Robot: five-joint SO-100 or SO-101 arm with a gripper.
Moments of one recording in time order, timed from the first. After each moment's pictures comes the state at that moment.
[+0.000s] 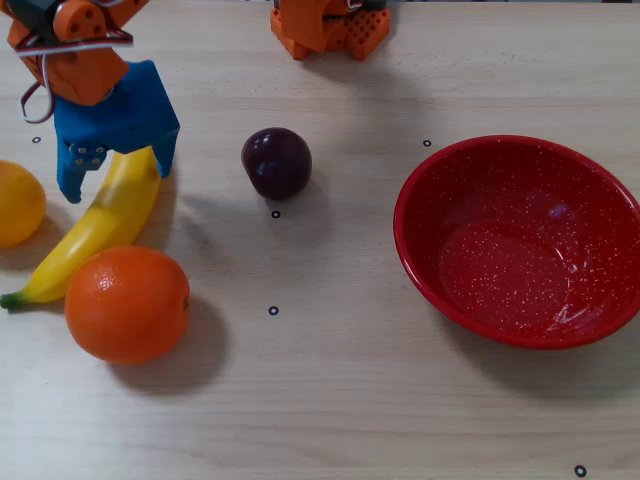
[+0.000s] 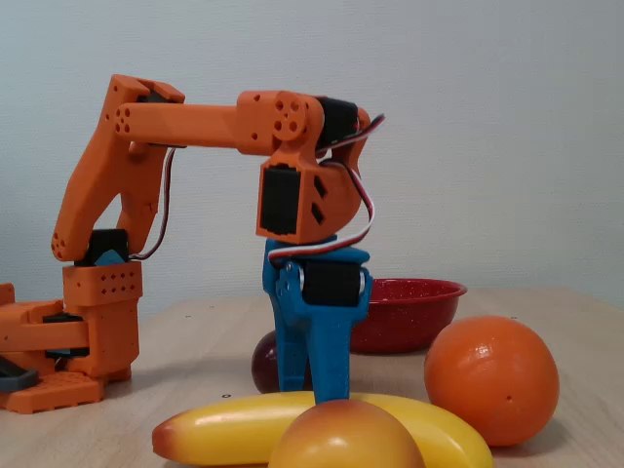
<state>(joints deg) 34.8 57.6 58.2 91.6 40.2</state>
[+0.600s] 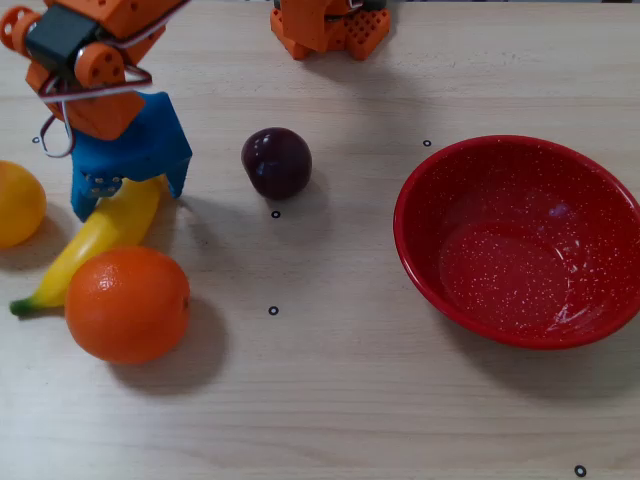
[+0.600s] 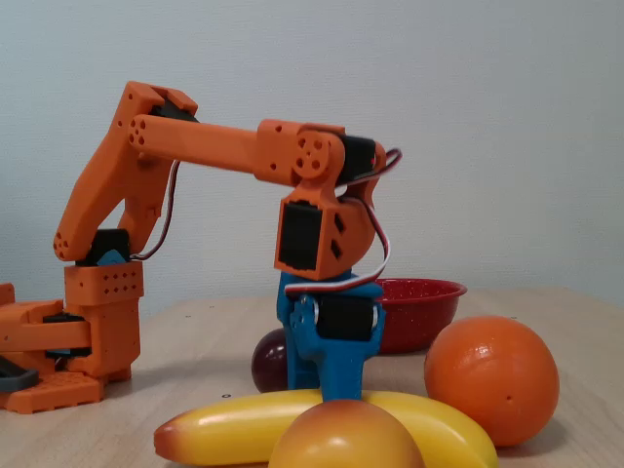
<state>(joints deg) 32.7 52.4 58.0 88.8 42.6</state>
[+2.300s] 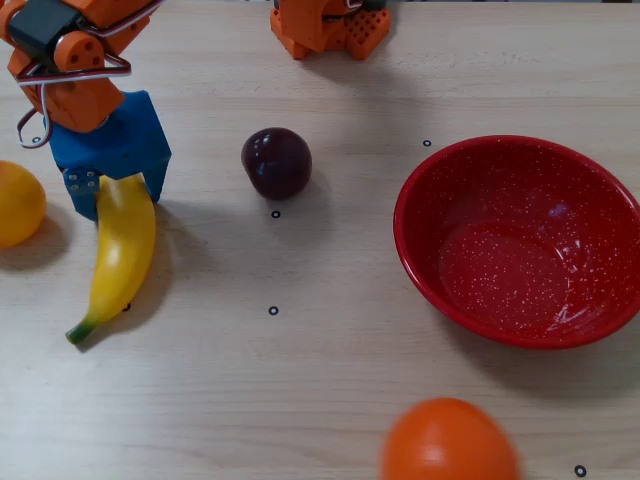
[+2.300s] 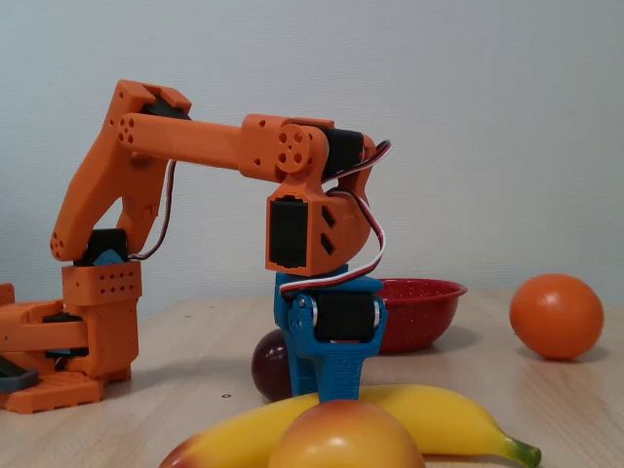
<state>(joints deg) 35.5 52.5 57.4 84.2 38.1</state>
